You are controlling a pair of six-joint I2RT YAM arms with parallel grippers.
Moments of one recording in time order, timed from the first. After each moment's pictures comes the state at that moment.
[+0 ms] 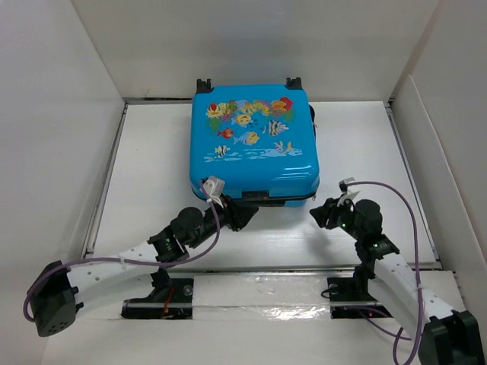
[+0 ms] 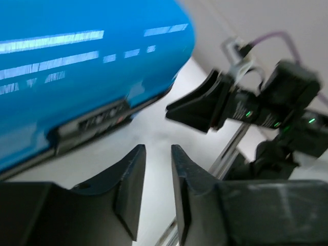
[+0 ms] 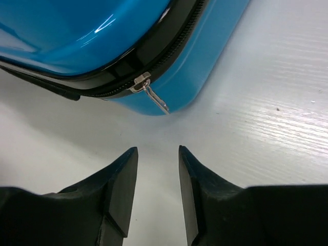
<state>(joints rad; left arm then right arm) -0.99 0.81 0.38 0.43 -0.13 -0.59 0.23 0.63 0.15 0.13 -0.34 0.27</state>
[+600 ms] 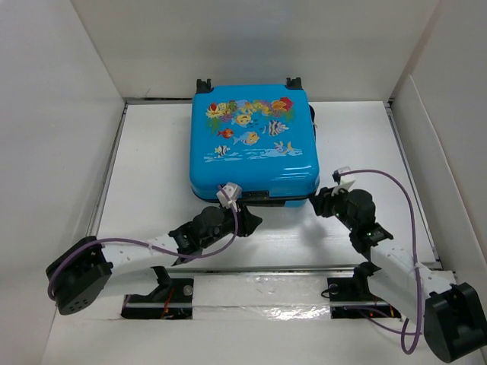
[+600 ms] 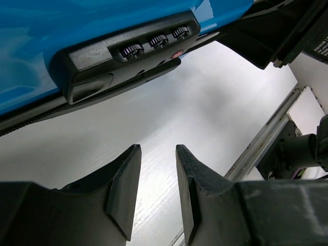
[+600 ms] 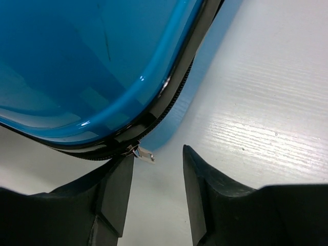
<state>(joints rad) -1.00 1.09 0.33 0.46 -0.12 -0.62 0.34 0.83 0.25 0.26 -0.12 0.17</state>
